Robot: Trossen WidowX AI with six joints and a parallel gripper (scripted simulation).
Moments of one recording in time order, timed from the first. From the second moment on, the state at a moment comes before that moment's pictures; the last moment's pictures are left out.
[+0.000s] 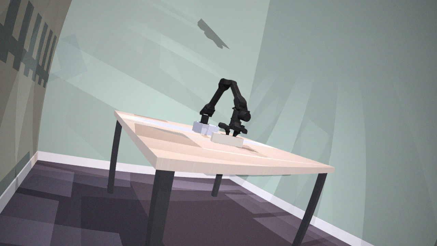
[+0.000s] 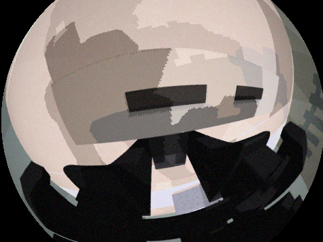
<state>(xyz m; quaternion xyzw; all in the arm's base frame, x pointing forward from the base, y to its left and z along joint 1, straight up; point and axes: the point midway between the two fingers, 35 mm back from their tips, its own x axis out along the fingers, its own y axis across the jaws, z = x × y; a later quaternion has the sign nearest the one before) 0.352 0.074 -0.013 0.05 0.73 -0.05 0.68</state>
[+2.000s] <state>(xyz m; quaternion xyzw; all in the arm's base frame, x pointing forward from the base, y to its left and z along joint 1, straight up) 0.344 0.075 -0.013 0.05 0.72 -0.05 0.69</state>
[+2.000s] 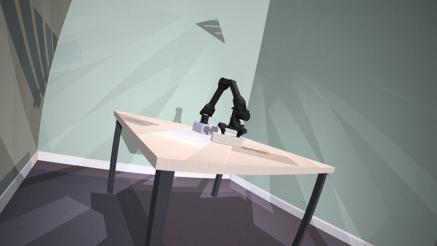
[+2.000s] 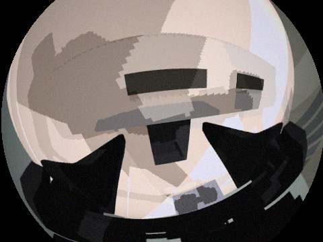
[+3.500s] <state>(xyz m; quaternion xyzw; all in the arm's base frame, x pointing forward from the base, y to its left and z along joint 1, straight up) 0.307 0.081 -0.014 0.05 0.72 -0.05 0.69</state>
